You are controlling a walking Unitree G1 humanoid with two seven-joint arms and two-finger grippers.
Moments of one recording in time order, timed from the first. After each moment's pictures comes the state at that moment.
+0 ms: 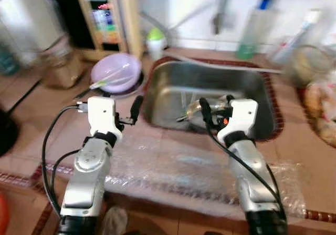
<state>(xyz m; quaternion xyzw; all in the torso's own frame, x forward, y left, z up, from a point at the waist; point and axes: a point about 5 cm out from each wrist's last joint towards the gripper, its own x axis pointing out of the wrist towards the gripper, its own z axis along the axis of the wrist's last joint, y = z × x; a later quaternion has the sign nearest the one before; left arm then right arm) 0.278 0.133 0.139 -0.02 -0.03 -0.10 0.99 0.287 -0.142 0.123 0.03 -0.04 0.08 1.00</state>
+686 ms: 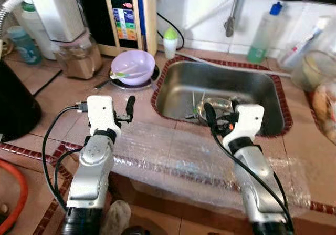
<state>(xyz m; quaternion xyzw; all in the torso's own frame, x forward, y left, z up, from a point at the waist) 0.294 0.148 0.125 -0.02 0.03 -0.01 1.00 0.269 -0.143 0.124 0.04 -0.03 0.09 1.00</state>
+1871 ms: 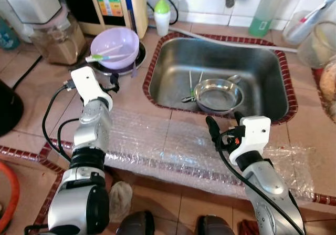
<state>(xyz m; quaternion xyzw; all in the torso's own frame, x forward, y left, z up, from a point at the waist) 0.372 0.174 0.143 -0.14 0.05 0.10 0.98 0.237 -0.147 0.128 0.02 0.01 0.11 0.99</state>
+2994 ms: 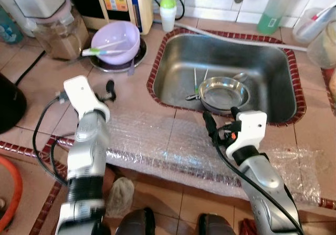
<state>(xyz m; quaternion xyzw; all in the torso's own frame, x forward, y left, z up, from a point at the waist) 0.322 0.172 0.140 -0.13 0.04 0.12 0.98 0.248 -0.143 0.130 0.02 0.00 0.11 0.99</state>
